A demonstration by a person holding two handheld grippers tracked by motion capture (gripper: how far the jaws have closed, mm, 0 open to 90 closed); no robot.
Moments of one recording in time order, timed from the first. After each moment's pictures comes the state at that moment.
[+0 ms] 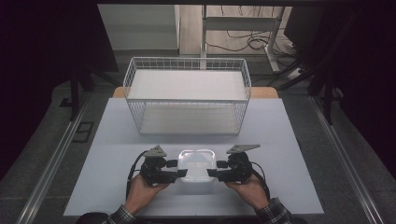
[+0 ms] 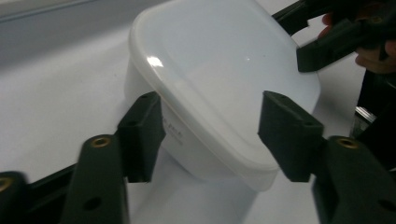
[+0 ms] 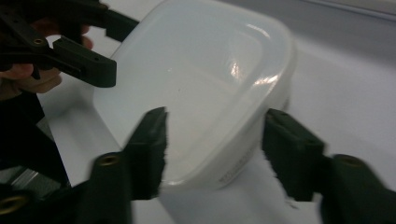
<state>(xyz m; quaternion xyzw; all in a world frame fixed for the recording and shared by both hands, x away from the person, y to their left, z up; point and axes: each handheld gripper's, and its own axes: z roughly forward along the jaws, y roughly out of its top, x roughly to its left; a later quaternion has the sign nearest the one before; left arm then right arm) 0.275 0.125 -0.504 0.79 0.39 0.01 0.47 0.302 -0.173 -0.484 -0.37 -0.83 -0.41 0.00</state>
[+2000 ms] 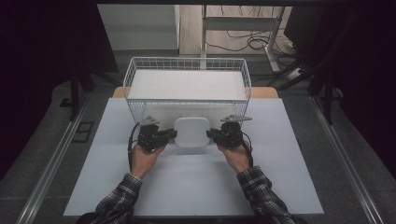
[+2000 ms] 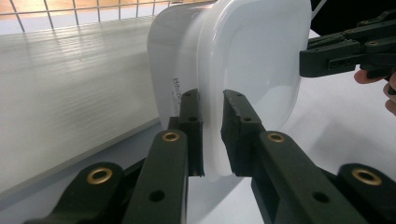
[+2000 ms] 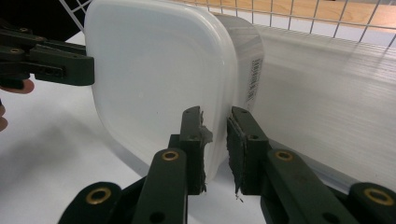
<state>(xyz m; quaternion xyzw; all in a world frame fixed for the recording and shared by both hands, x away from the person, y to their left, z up) 0.363 0.149 -0.490 0.74 0.45 0.10 0.50 0.392 -0.144 -0.472 -0.40 -0.79 -0.45 -0.11</state>
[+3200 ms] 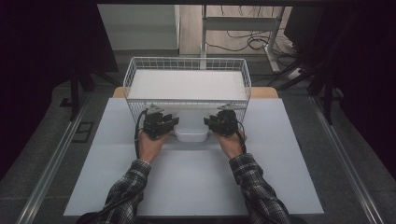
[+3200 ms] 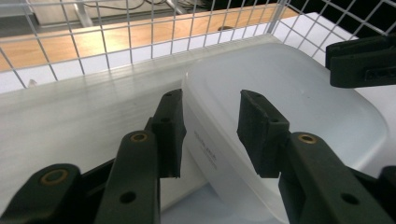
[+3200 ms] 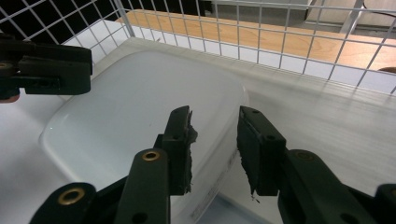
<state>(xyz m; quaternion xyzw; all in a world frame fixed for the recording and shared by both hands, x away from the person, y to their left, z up) 0.410 0.141 -0.489 0.72 0.47 0.18 0.47 0.437 -0.130 -0.474 -0.42 -0.77 -0.46 -0.15</state>
